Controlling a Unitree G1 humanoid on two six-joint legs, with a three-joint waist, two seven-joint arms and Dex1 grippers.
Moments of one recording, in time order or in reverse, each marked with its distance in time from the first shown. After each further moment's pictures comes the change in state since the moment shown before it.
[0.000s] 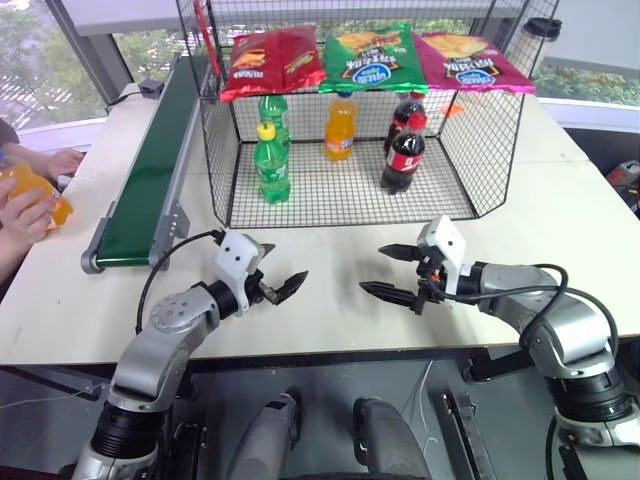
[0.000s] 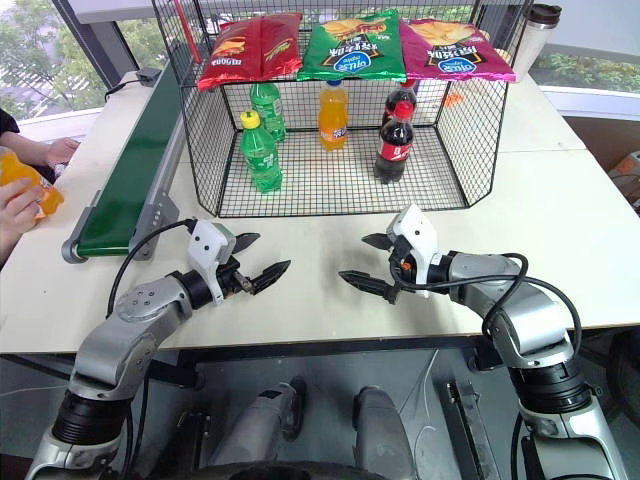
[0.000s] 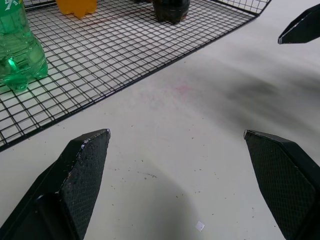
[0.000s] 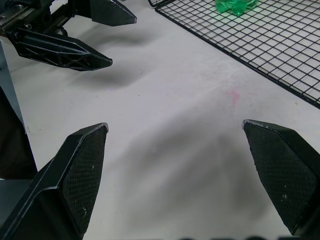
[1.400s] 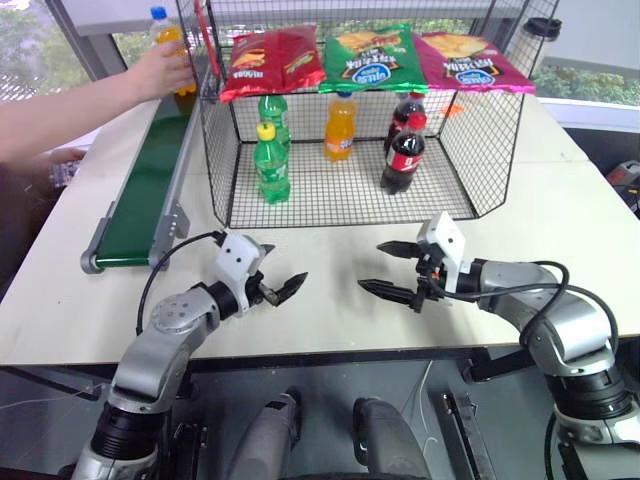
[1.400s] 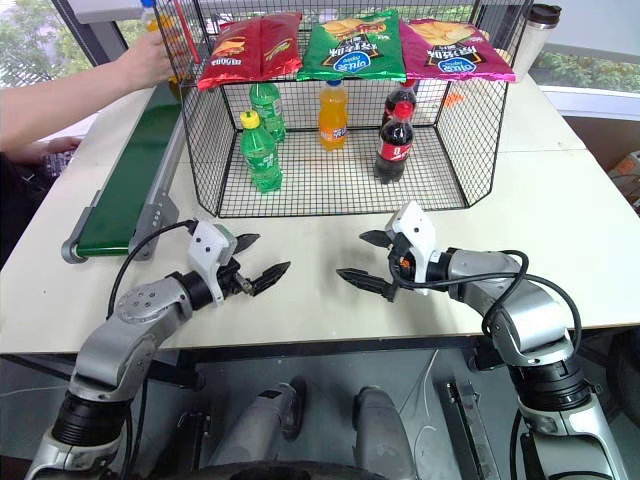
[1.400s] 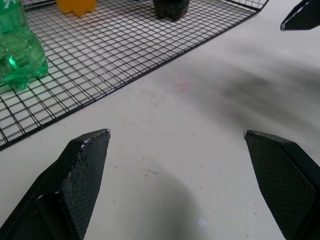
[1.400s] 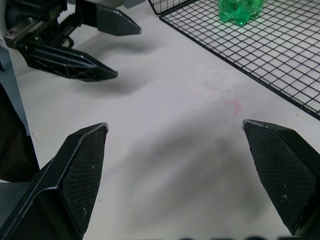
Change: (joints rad) left arm 0.010 0.003 -0.006 -0.001 0.017 -0.009 -0.003; right arm -0.018 0.002 0.000 -0.007 0.016 0.000 0.004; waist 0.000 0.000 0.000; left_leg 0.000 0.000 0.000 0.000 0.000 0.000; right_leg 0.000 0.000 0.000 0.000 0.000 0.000
